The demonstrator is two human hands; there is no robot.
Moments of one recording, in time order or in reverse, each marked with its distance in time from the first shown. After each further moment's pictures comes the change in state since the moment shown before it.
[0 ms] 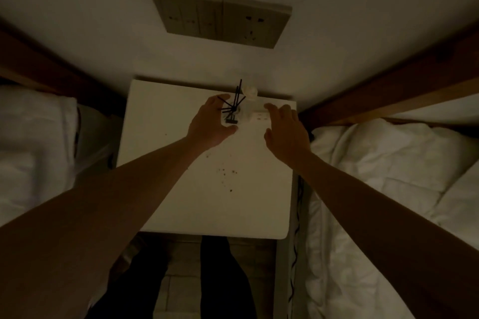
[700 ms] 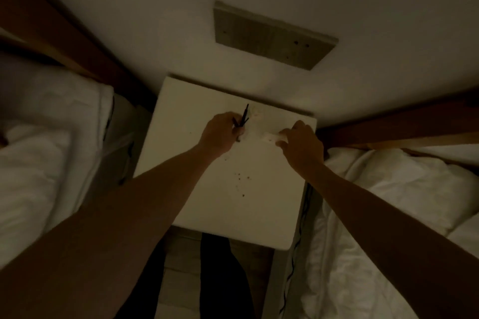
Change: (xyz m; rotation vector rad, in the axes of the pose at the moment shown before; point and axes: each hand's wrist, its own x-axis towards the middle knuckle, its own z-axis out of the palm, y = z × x) left_hand -0.019 -0.015 -0.012 -0.153 0.050 -0.090; right_hand 0.004 -0.016 -0.016 -0.054 -0.150 0.021
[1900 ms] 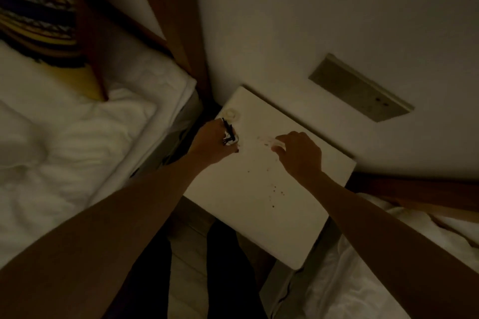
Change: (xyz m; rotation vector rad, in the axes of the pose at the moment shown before) left_hand -0.107 -0.061 -0.126 -0.100 0.217 -0.122; right_hand -0.008 -0.141 -0.052 -0.120 0.056 -0.377
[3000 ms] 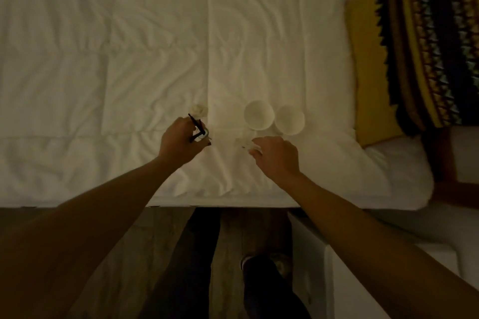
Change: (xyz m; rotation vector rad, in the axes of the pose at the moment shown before) left_hand -0.377 -0.394 -0.244 -0.150 0.797 -0.841; right_hand -0.038 -0.594 0.123 -0.224 -0.269 -0.996
